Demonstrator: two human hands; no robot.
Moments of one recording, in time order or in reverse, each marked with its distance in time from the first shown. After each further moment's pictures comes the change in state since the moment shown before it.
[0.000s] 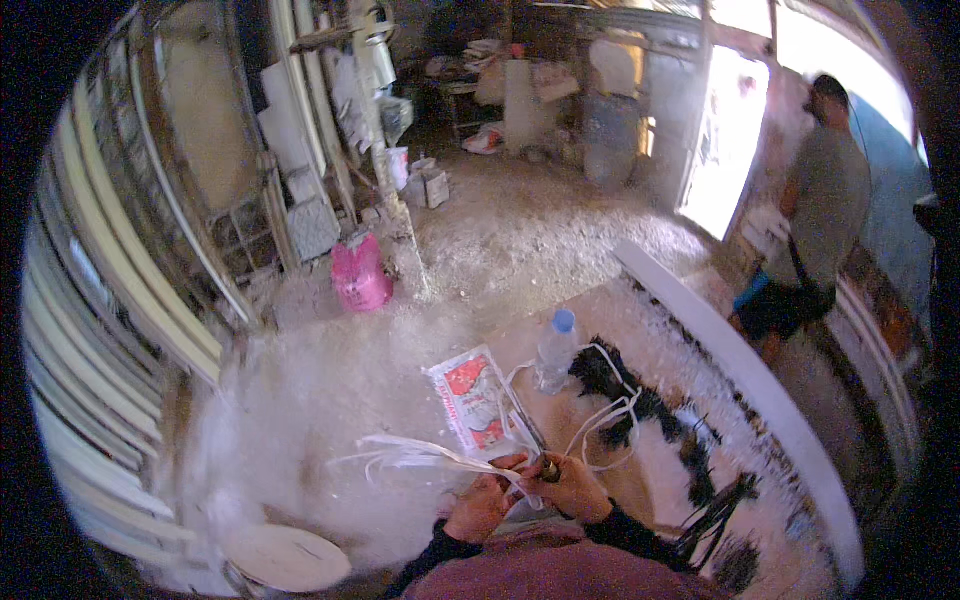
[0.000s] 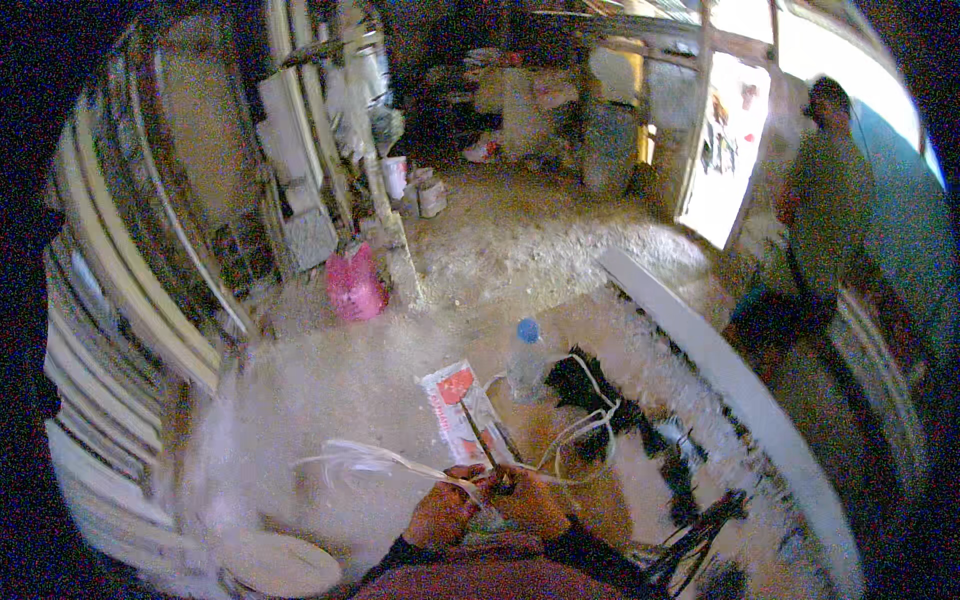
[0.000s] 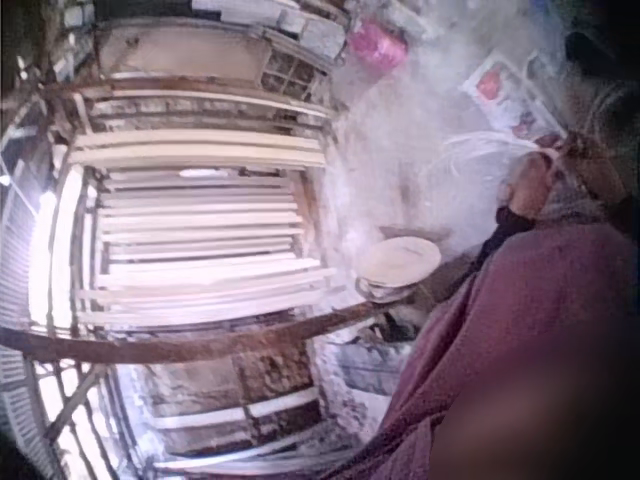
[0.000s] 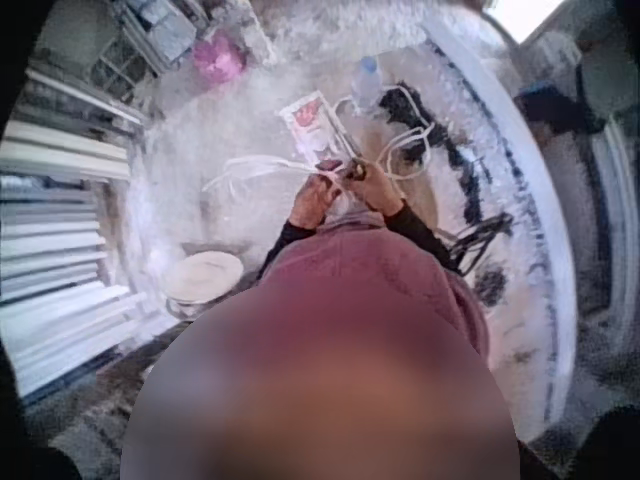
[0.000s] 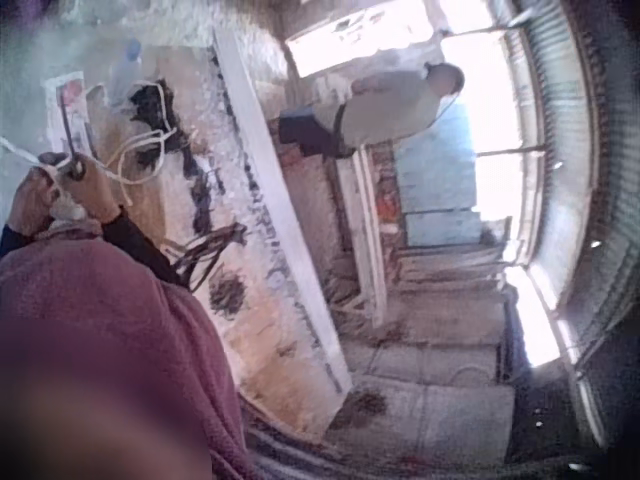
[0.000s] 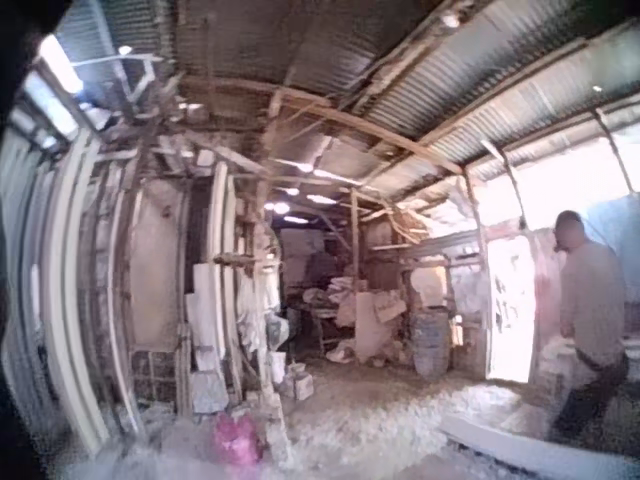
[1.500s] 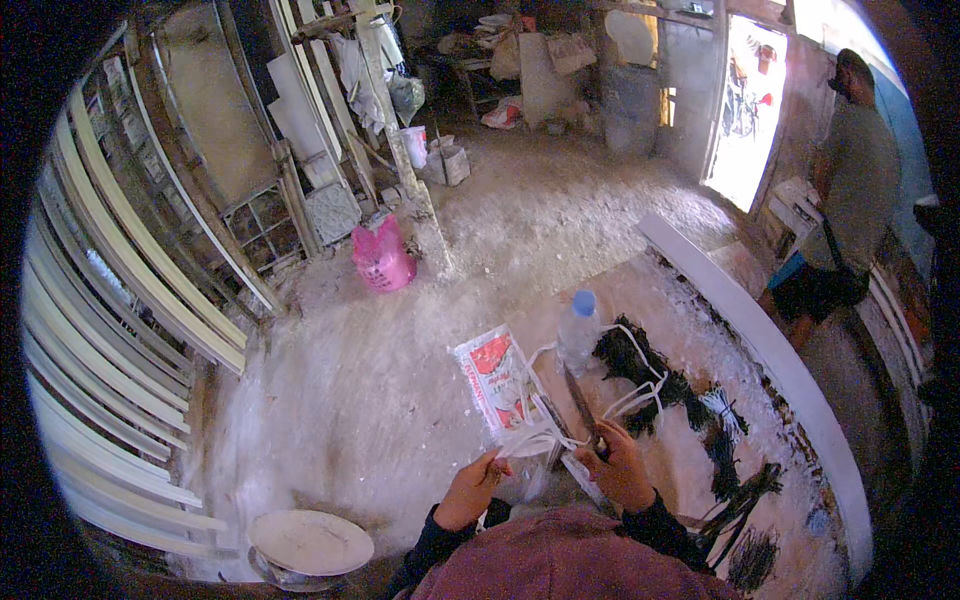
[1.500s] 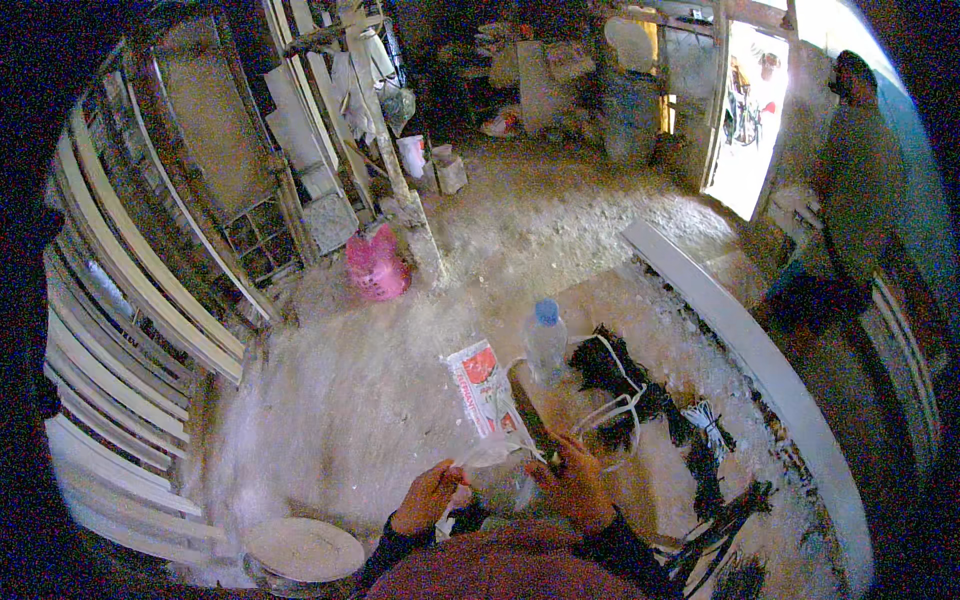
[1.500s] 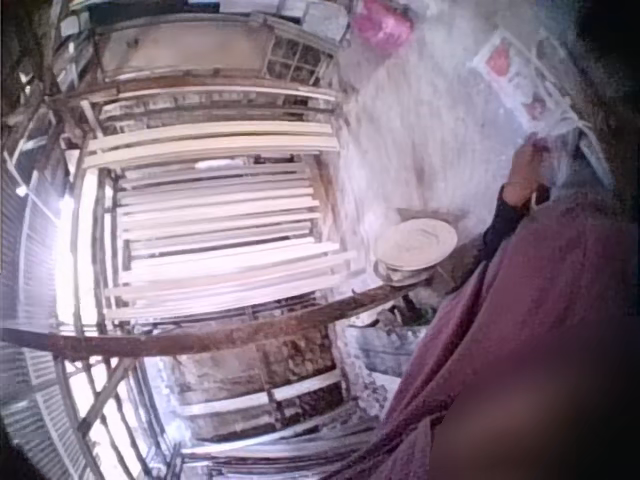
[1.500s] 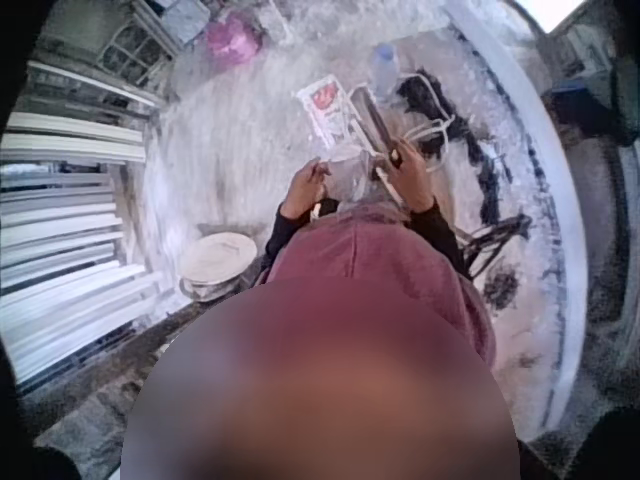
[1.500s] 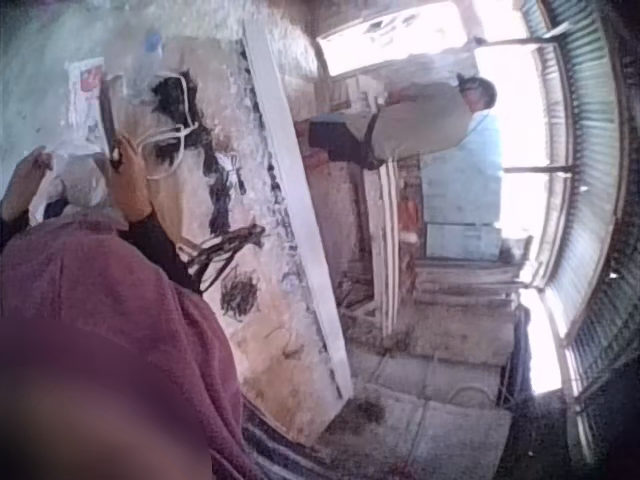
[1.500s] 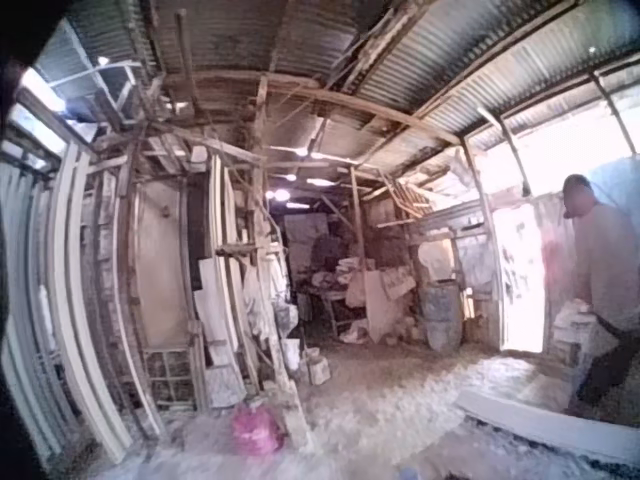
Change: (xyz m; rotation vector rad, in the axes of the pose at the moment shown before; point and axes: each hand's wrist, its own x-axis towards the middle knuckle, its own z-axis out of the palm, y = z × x) left_hand -0.016 -0.033 -0.017 -0.466 0.145 -0.364; right_hand 0.000 -0.006 -0.033 -0.268 0.290 -0.274
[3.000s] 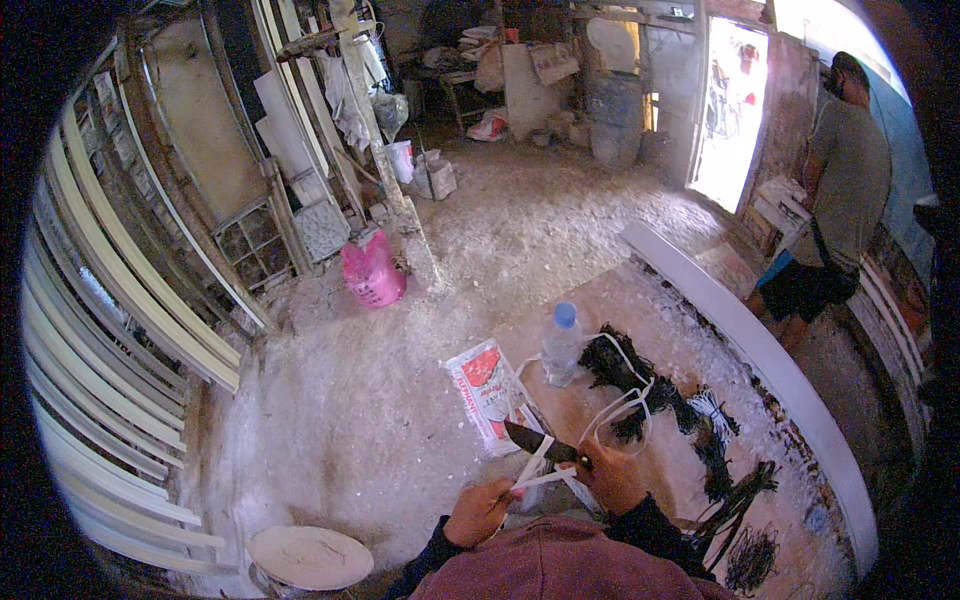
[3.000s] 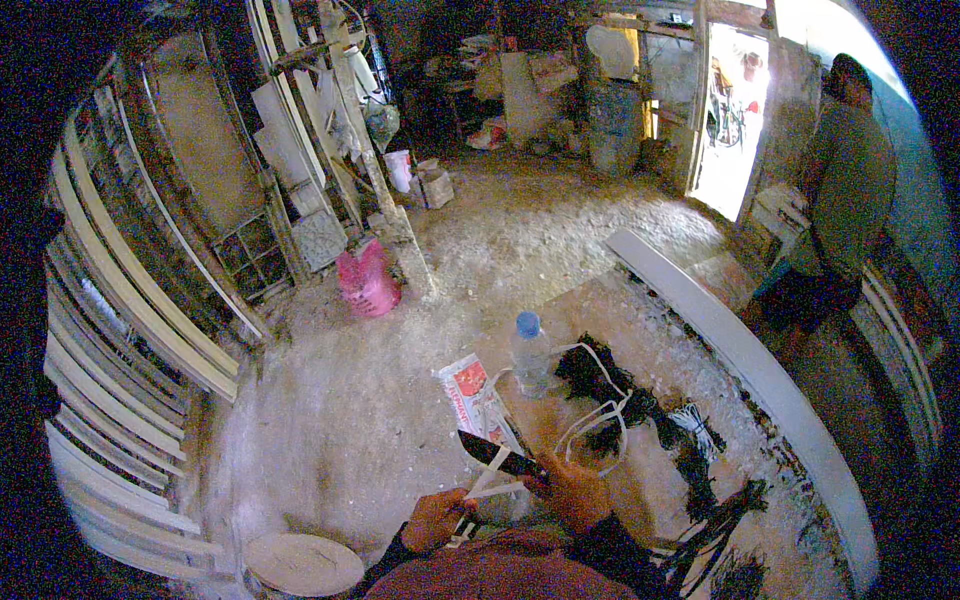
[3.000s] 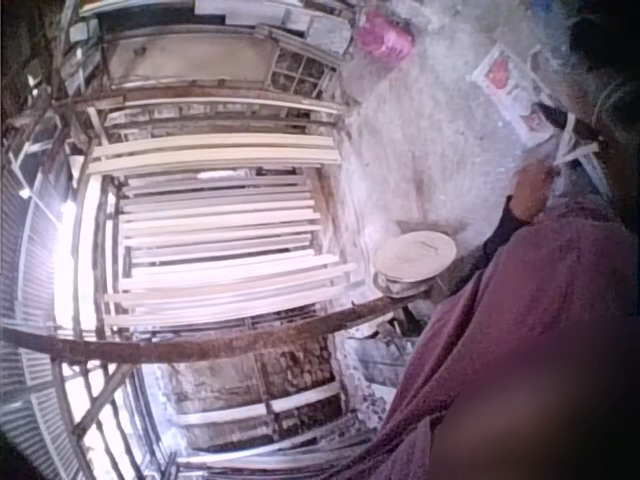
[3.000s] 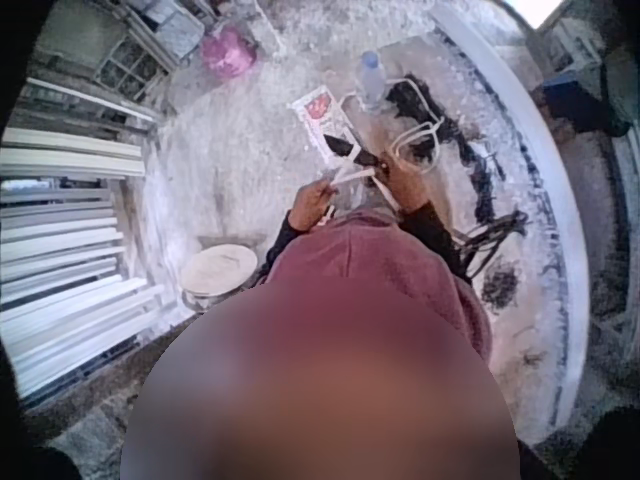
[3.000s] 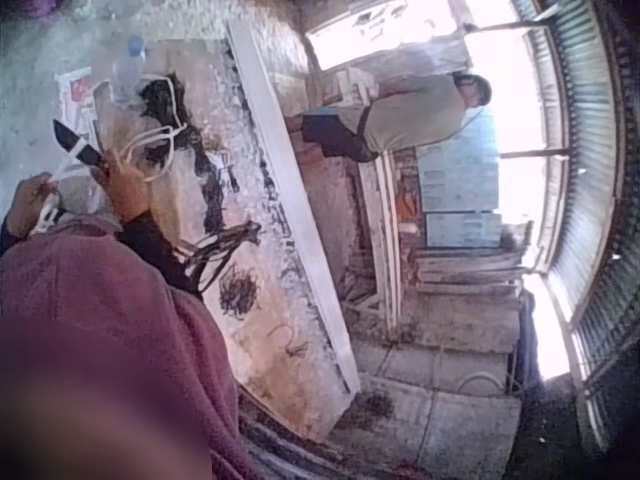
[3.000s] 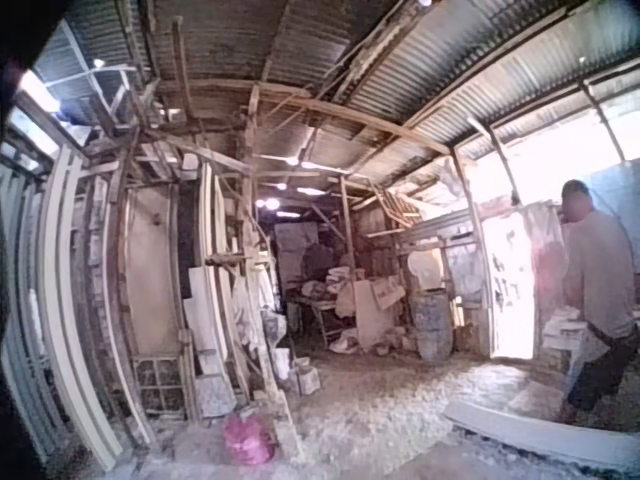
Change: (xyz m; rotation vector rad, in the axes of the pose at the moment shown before) left_hand -0.007 0.038 0.017 0.529 -0.187 0.039; right_hand -0.014 0.033 0.001 -0.450 -0.113 -0.026
